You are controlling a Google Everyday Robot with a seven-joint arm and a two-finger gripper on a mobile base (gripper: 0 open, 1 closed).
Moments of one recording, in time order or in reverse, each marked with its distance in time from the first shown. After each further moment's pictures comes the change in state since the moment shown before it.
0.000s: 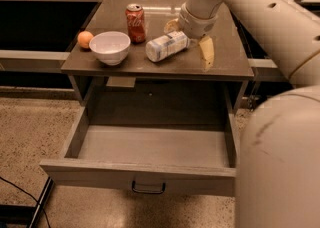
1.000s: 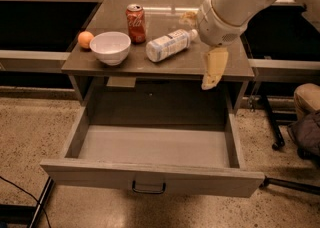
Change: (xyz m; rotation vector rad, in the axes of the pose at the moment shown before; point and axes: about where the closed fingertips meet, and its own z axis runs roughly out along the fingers) arm -0.074 0.071 -0.092 0.202 -0.082 0.337
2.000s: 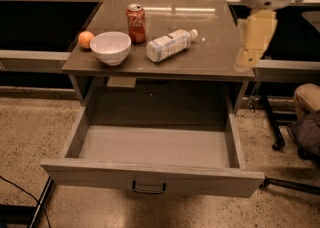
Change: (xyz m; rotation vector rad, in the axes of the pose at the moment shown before) arm 0.005 0.020 -0.117 0.018 0.089 0.159
